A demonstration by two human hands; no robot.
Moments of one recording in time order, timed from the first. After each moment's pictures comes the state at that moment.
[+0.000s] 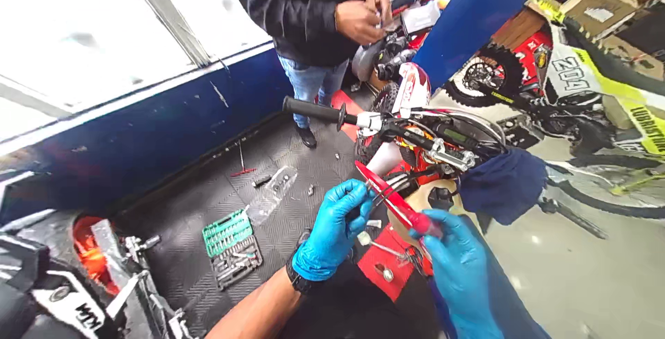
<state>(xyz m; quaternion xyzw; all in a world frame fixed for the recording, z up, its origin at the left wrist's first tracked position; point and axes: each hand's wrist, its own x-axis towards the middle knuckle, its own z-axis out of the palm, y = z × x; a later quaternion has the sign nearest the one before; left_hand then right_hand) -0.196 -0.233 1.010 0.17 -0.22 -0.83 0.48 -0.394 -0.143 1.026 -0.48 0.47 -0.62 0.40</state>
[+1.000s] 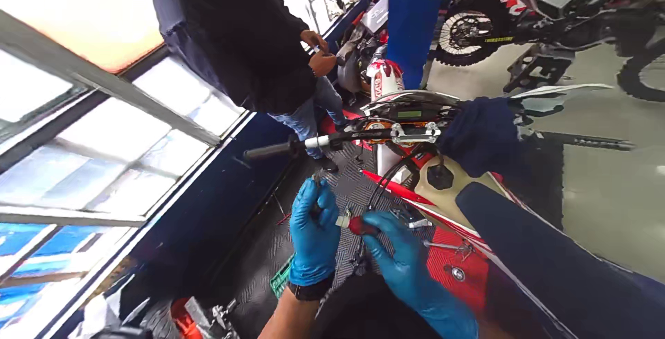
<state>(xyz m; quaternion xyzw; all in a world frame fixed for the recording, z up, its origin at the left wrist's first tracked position) -0.242 -0.234 1.049 0.15 -0.29 -0.75 0.57 -0.371 -0.130 0.987 -0.53 0.46 -0.65 0.28</state>
